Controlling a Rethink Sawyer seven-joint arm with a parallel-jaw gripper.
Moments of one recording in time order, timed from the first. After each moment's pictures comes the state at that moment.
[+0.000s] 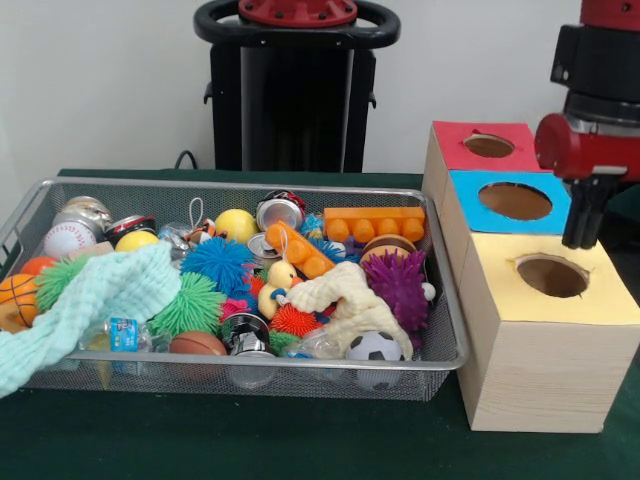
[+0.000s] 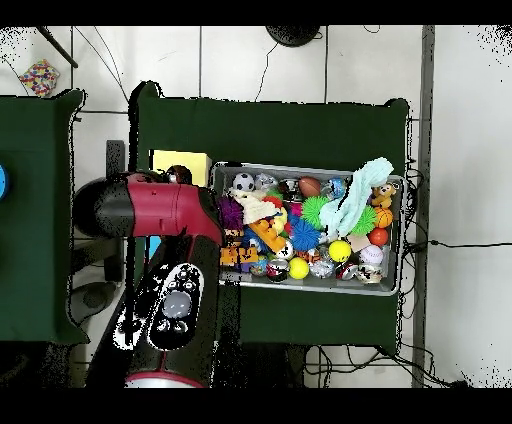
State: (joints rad) arm 0.26 -0.52 -0.26 1.40 0.23 0.51 1.53
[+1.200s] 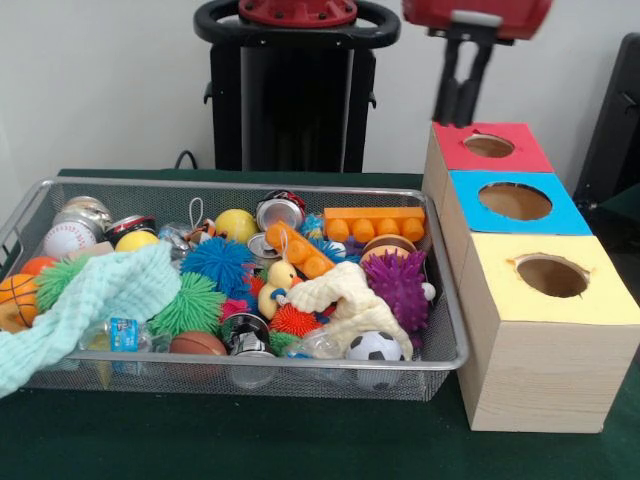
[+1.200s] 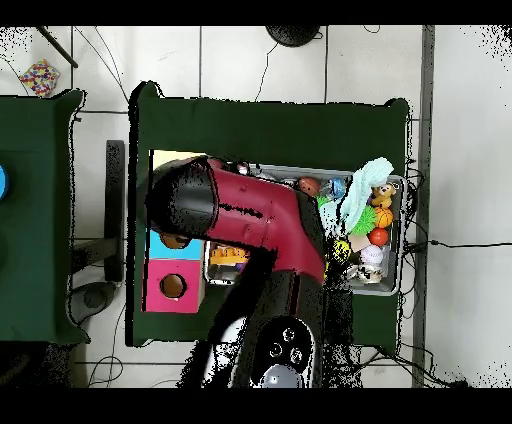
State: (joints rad) arm 0.03 -0.77 -0.27 1.46 0.18 0.64 1.53
